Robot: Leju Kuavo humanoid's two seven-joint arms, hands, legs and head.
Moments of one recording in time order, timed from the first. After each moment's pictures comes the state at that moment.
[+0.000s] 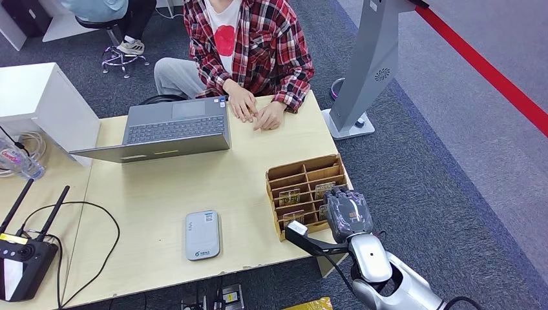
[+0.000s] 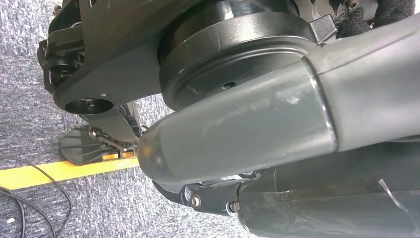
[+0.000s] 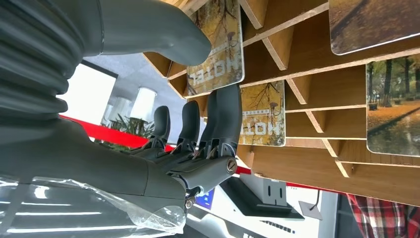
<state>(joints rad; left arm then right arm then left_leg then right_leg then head) -0.11 0.05 -0.99 -0.23 0.99 0.15 0.01 -0.13 -0.43 0.66 -1.63 1.00 -0.12 0.56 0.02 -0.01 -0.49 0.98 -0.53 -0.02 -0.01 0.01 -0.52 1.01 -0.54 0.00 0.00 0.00</state>
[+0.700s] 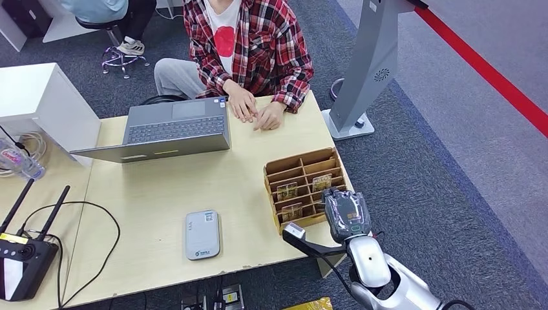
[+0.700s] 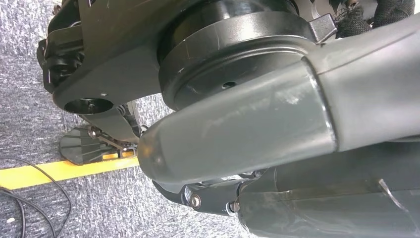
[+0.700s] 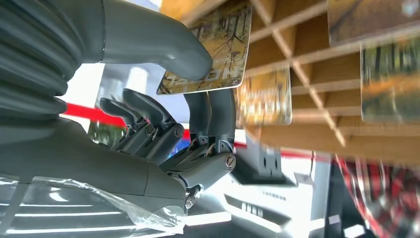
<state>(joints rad) -0.11 0.05 -0.99 -0.23 0.98 0.15 0.01 -0.13 -0.42 0.66 -1.63 1.13 -0.21 0.55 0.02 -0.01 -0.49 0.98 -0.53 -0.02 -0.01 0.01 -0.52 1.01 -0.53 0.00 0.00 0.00</state>
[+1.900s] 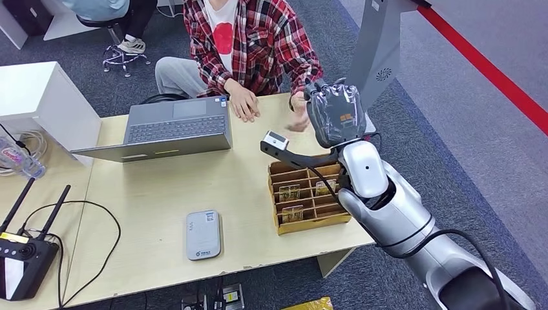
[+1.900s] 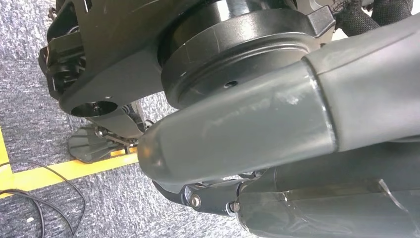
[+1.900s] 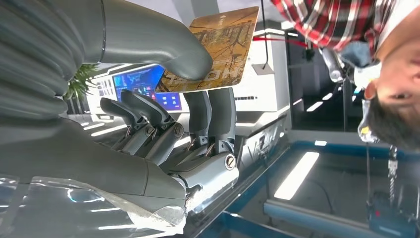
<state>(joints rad) -0.11 0.06 -0.99 -0.23 0.90 0.12 -0.01 -0.63 -0.34 0.65 -1.60 1.08 -0.17 0.38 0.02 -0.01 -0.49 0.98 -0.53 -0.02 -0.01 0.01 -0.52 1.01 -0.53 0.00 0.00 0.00</state>
